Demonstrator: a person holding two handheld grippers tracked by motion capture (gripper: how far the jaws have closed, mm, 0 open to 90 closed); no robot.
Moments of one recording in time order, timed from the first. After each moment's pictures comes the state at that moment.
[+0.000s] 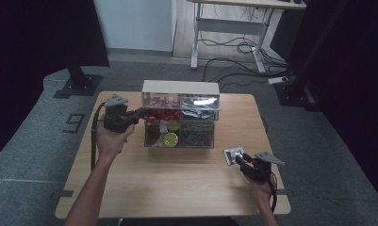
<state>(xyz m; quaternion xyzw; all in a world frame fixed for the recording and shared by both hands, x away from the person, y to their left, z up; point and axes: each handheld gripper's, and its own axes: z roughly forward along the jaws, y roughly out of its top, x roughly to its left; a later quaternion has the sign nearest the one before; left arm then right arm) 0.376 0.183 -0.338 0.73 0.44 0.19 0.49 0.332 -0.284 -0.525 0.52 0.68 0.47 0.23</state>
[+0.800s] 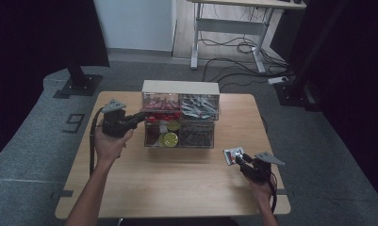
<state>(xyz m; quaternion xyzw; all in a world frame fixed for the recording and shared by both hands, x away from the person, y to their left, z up) 0.369 0.188 -0.348 0.73 0.44 0.18 0.49 0.331 -0.284 -0.526 0.52 0.68 0.47 0.23</state>
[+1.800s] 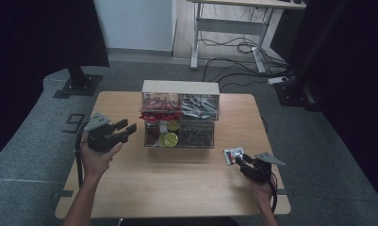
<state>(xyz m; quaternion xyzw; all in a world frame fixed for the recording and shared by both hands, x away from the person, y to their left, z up) 0.331 0.224 -0.374 0.71 0.43 0.21 0.51 0.331 -0.285 -0.527 0.52 0.68 0.47 0.23</state>
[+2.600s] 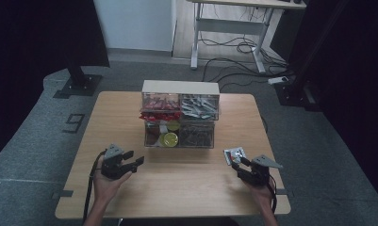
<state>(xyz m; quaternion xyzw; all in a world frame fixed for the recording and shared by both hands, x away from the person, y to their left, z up) 0.317 0.212 -0.492 0.75 0.47 0.16 0.44 0.321 -0.280 -0.532 0.48 0.71 0.47 0.22</state>
